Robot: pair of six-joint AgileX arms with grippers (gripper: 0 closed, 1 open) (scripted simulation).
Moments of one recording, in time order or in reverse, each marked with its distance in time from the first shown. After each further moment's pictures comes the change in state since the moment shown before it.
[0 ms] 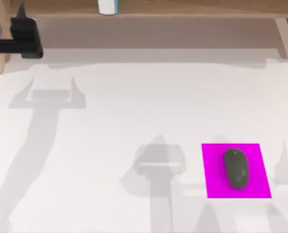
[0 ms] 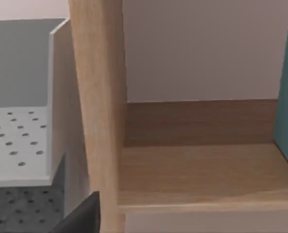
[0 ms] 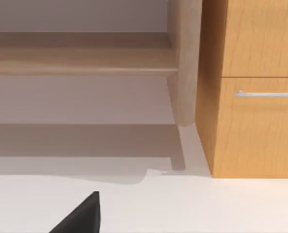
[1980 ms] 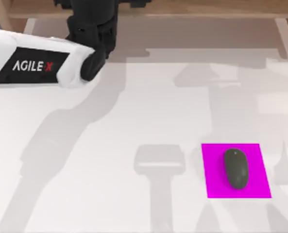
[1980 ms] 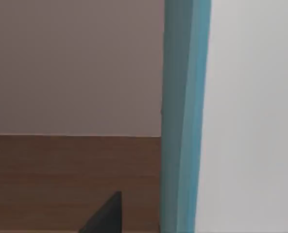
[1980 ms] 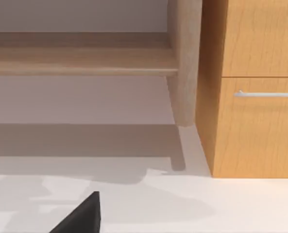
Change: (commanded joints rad) left arm -0.210 1.049 0.722 0.387 -0.196 -0.027; right arm 0.000 0.000 0.000 0.000 0.000 0.000
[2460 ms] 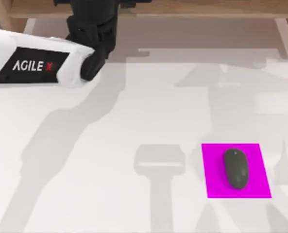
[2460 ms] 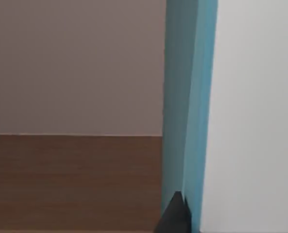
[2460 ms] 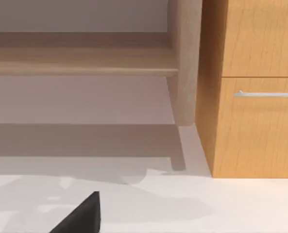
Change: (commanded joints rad) left arm 0.000 0.000 0.000 0.000 0.000 0.000; right arm 0.000 0.000 0.000 0.000 0.000 0.000
